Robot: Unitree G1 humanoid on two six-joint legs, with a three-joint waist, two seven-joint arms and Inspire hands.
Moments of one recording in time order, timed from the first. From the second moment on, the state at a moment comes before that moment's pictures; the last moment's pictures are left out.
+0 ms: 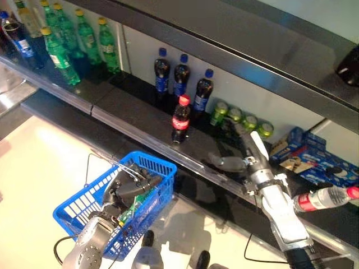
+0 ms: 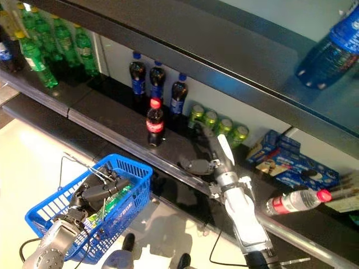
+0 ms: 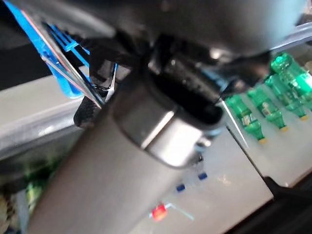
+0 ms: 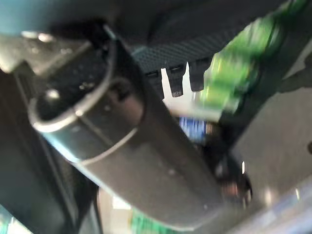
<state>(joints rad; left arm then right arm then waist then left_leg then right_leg) 0.22 0.40 0.03 0.00 -0.93 0.05 -0.18 0.00 -0.34 0.06 -0.10 0.00 -0.12 -0.08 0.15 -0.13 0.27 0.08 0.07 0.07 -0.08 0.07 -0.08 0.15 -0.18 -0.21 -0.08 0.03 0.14</state>
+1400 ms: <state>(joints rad) 0.15 0.26 0.17 1.09 -0.72 -0.02 -0.10 0.15 -0.19 -0.16 1.08 0.39 -0.20 -0.11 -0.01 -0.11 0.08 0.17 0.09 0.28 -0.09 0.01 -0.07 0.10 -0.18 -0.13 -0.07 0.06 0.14</state>
